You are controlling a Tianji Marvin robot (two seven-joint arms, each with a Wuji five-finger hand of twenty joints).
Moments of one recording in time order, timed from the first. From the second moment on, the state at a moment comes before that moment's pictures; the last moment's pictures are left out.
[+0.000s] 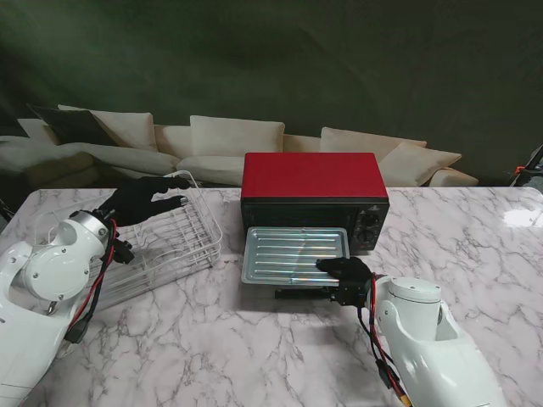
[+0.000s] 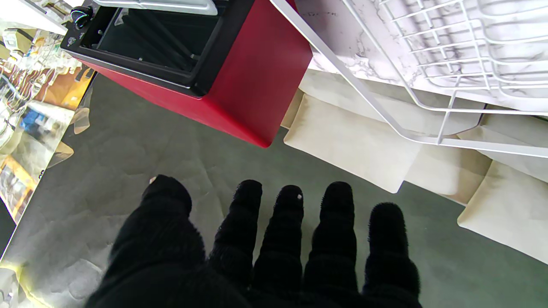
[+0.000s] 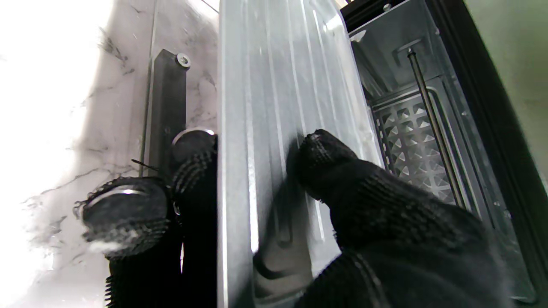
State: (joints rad) left arm 1.46 -1.05 -1.49 -1.70 0.57 -0.17 -0.30; right arm -1.55 -1.29 1.35 -1.61 0.56 0.68 -0.10; left_hand 0.89 -0.03 0.01 0.01 0.54 0.15 0.18 0.42 0.59 0.17 0.13 0.30 0.50 0.25 0.22 0.42 0.10 0.28 0.59 0.50; right_hand 0.80 -0.51 0.93 -0.26 0.76 0.13 0.96 0.46 1.07 0.25 0.95 0.65 1.25 0.16 1.17 0.59 1.05 0.40 1.58 0.57
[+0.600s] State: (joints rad) left arm 1.46 -1.05 -1.49 -1.71 0.57 -0.17 -0.31; right arm -1.52 -1.30 1.34 -1.57 0.62 0.65 -0.16; left_hand 0.89 -0.03 0.01 0.01 0.54 0.15 0.18 0.42 0.59 0.17 0.13 0.30 0.50 0.25 0.22 0.42 0.10 0.28 0.59 0.50; right_hand 0.80 -0.51 0.93 -0.26 0.76 0.13 0.96 0.47 1.07 0.25 0.95 0.65 1.25 0.16 1.17 0.59 1.05 0.40 1.58 0.57
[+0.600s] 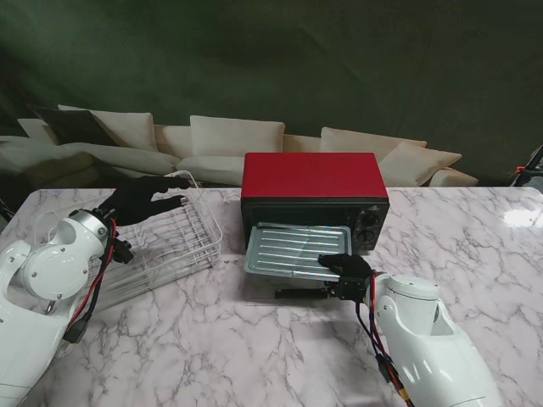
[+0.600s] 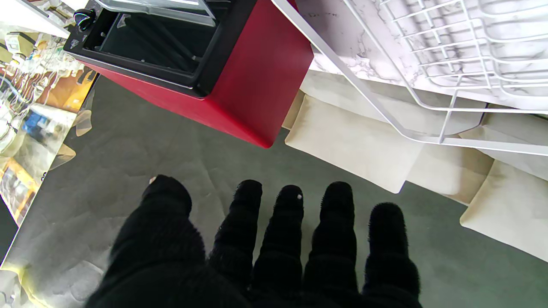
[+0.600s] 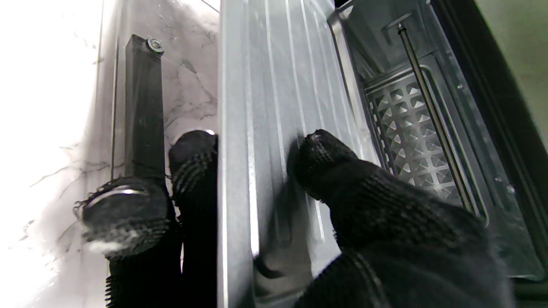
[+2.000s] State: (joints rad) left arm 1.48 -1.04 -1.51 -1.73 0.57 -0.15 -0.32; right arm -1.46 -1.30 1.32 -1.48 0.59 0.62 -0.10; left_hand 0.89 -0.03 0.01 0.01 0.54 0.15 0.18 0.42 0.59 0.17 0.13 0.30 0.50 0.25 0.22 0.42 0.10 0.28 0.59 0.50; right_hand 0.80 -0.49 0.91 -0.26 0.75 0.11 0.95 0.52 1.05 0.25 0.97 0.70 1.25 0.14 1.18 0.59 1.01 0.39 1.62 0.60
